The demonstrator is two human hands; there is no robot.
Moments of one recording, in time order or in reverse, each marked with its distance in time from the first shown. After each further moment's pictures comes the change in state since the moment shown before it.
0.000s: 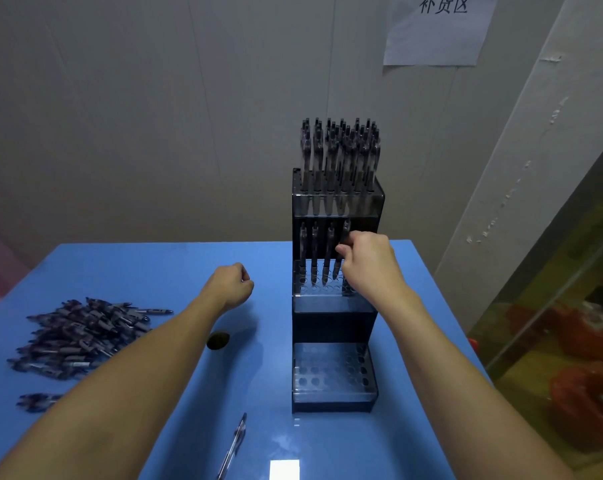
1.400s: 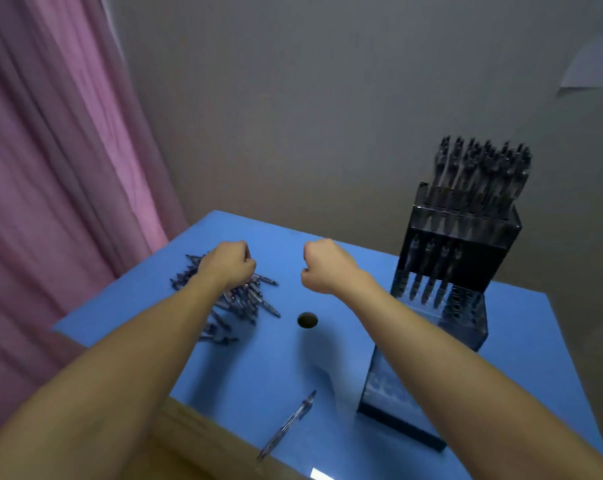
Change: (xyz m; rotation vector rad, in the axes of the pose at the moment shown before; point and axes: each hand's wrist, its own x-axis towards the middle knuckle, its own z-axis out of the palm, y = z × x) left_hand -0.132 -0.088 -0.124 0.203 0.282 -0.322; right_hand -0.016 -0.156 0.090 -0.272 -0.490 -0.637
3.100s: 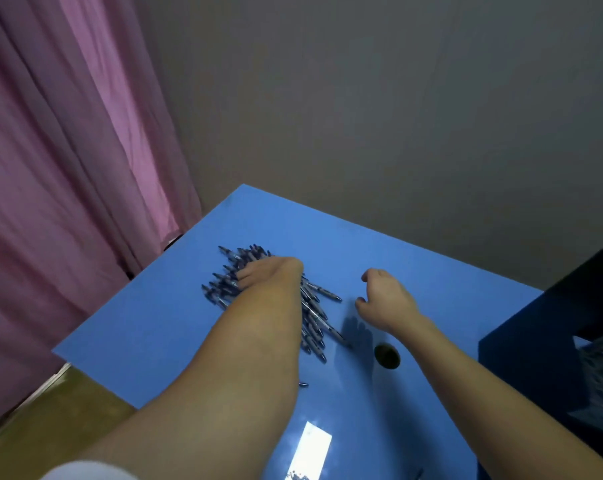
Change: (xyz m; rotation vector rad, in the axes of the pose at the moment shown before) left_hand 0.155 -0.083 0.091 -0.185 -0.515 -0.713; right_hand 0.145 -0.015 0.125 0.068 -0.120 0.293
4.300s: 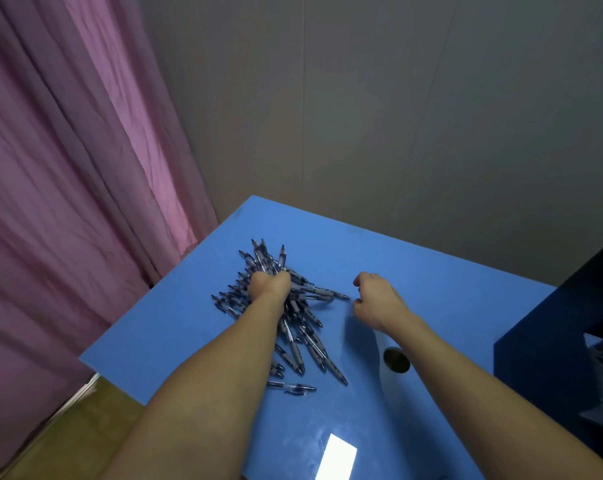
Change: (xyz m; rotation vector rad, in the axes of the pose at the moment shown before) left_hand -0.013 -0.038 0.011 -0.879 0.173 0.073; right_hand 0.013 -0.008 0.011 0.123 -0.051 -0.055
